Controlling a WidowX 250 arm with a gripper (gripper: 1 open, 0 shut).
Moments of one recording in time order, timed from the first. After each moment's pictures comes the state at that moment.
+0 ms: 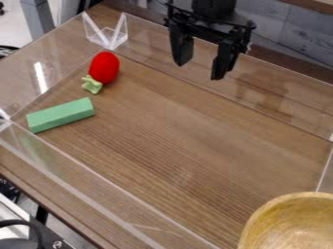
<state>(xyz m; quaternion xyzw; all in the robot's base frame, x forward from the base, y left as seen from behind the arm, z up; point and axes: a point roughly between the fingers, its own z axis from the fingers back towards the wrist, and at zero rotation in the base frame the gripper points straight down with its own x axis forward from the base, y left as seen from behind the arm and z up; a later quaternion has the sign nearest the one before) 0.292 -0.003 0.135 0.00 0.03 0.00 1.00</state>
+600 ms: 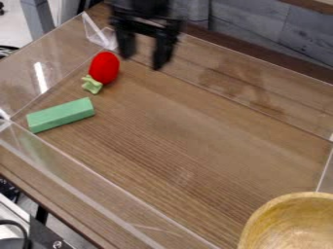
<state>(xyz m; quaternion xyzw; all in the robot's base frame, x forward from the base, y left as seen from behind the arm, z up) 0.277 0.090 0.121 -0.01 0.04 0.05 1.00</state>
